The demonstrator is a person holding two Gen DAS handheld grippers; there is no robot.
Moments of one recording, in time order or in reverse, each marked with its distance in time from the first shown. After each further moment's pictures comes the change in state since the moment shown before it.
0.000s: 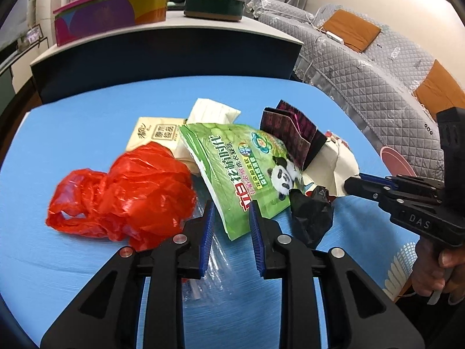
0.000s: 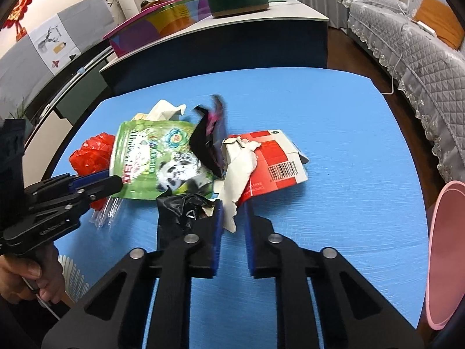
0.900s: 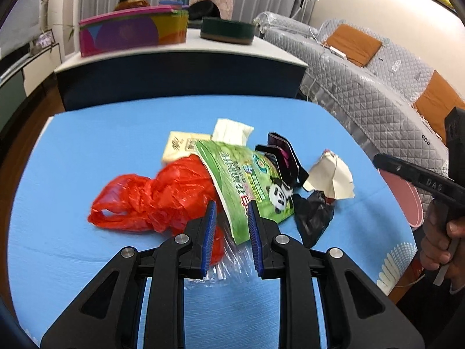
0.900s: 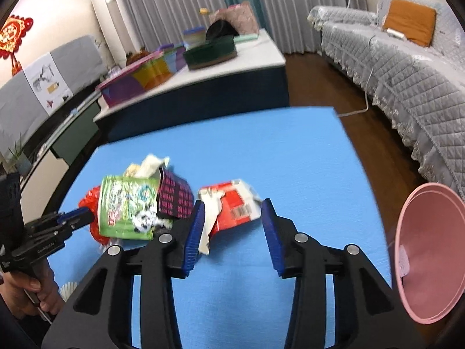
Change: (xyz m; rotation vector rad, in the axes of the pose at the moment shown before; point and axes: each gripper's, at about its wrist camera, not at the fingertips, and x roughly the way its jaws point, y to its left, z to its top) left arm -0.038 0.017 -0.002 -0.008 -0.069 0.021; right arm -0.050 -0.031 0.008 0.092 -0.163 -0.035
